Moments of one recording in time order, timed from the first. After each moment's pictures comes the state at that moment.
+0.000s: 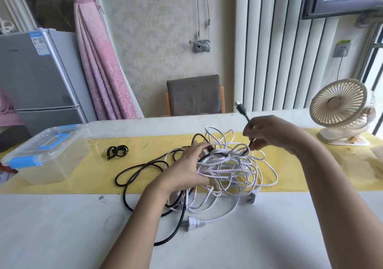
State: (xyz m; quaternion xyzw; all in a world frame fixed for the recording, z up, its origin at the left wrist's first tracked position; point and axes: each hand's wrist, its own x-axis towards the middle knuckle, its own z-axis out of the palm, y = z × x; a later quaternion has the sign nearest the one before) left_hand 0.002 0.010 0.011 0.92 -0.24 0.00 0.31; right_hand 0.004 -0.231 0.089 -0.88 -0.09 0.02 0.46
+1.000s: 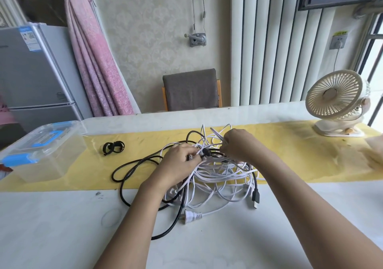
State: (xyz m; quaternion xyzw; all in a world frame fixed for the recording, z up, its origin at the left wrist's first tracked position) left_hand 0.003 0.008 0.004 0.94 -0.15 0.07 0.31; right_hand 0.004 -0.171 0.055 -0.98 -0.06 0.00 0.18
